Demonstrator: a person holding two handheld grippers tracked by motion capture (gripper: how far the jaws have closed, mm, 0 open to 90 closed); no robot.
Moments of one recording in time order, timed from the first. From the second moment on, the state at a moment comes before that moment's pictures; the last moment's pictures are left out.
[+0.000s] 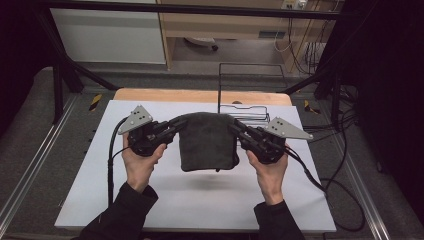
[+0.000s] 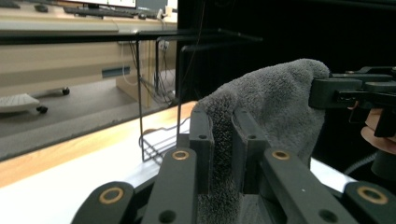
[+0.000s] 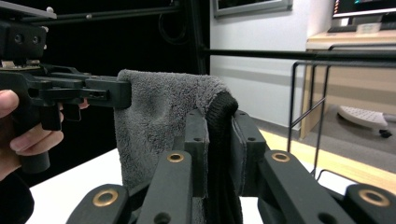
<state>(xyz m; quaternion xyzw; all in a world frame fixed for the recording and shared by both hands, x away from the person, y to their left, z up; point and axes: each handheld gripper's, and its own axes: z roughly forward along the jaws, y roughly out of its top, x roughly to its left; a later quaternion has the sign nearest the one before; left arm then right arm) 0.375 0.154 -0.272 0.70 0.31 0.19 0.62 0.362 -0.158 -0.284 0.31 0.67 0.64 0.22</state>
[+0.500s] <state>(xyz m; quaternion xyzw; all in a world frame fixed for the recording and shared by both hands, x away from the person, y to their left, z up) 0.392 0.120 -0.244 0.68 0.29 0.19 0.64 0.359 -0.185 -0.254 0.32 0.63 0.65 0.27</state>
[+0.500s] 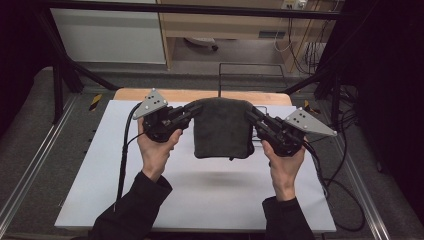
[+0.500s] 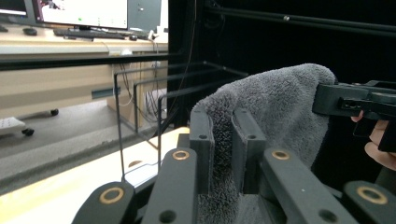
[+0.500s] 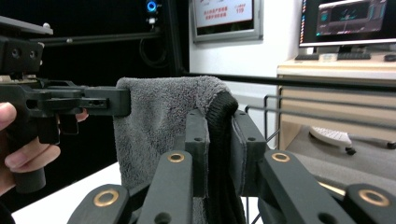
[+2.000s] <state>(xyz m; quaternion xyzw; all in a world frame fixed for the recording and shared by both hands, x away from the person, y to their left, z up) 0.447 0.057 -0.153 0.63 0.25 0.20 0.71 0.392 -0.229 -0.162 0.33 0.56 0.68 0.36</state>
